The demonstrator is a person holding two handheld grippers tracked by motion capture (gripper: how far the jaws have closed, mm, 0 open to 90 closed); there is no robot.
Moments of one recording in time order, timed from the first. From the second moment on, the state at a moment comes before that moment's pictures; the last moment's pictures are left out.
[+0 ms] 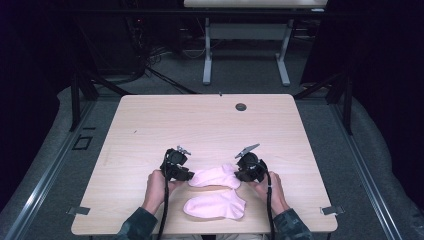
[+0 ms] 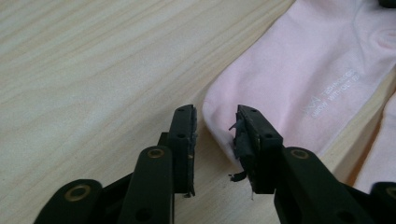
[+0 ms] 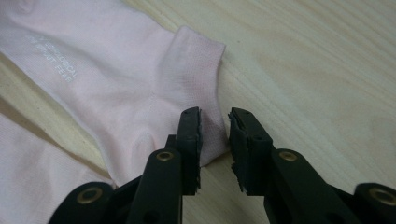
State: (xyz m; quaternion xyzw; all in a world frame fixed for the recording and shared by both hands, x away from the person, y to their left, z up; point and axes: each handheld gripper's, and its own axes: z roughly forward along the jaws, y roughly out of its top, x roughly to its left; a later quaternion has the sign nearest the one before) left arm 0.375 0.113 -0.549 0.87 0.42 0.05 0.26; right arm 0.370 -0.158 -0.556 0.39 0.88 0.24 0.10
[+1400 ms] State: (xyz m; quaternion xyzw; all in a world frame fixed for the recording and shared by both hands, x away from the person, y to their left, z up) left arm 0.279 0.132 -0.505 0.86 0.37 0.08 0.35; right arm 0.286 -0.177 -0.496 0.36 0.88 0.30 0.09
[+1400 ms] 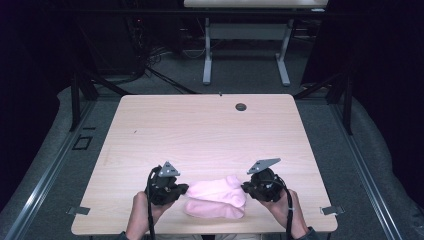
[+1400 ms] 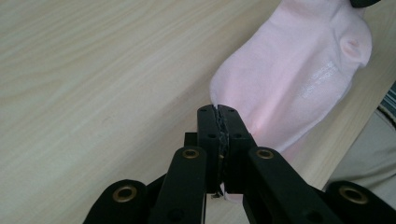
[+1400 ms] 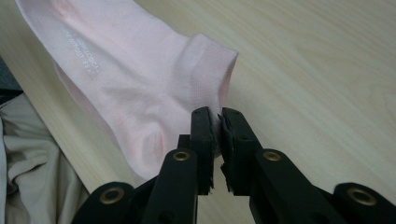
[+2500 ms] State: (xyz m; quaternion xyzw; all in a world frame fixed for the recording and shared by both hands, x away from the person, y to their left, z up) left arm 0.271 0.147 -0.534 0.85 0.38 0.12 0.34; right arm 0.280 -0.189 -0.537 0.39 0.86 0.31 0.08
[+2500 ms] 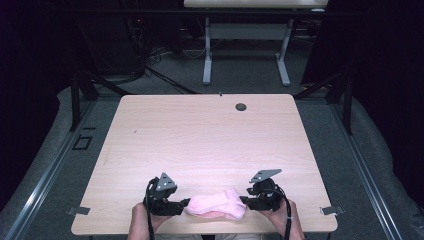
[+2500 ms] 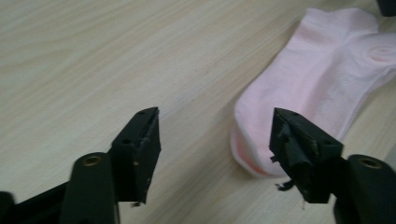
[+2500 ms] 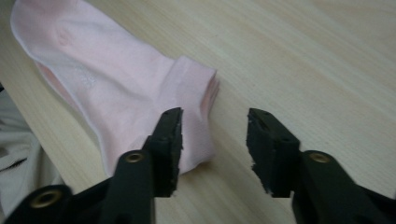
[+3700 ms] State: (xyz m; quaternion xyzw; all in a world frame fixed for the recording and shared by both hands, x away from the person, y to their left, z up) left arm 0.298 0.266 -0.586 0.78 0.51 0.19 0.29; right arm 0.291 -0.303 -0.581 0.51 0.79 0.30 0.17
